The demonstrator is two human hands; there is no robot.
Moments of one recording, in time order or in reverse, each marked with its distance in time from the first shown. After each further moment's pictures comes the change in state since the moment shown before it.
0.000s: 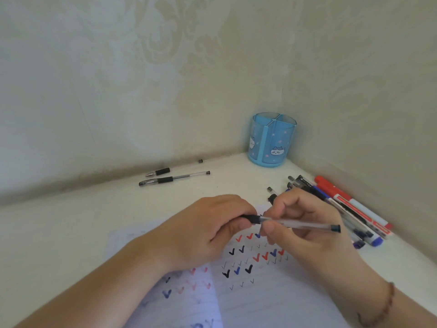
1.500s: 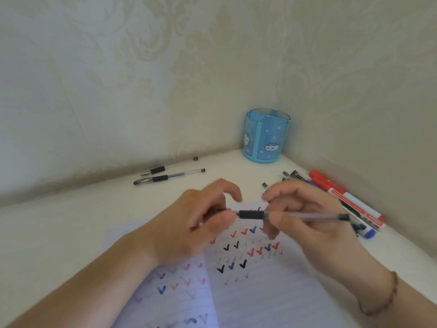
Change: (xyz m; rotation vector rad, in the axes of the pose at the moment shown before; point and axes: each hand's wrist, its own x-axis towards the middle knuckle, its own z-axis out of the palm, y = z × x) left_hand -0.005 0.002 -0.008 -0.186 0.024 -0.096; right_hand 0.001 -0.009 -0.007 0.052 -0.007 0.000
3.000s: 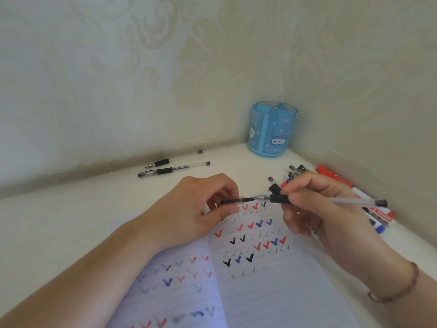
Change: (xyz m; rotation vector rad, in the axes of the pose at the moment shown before) left_hand 0.000 -0.013 -0.004 0.093 0.050 -0.157; right_hand 0.007 0.005 -0.009 0.174 0.059 0.236
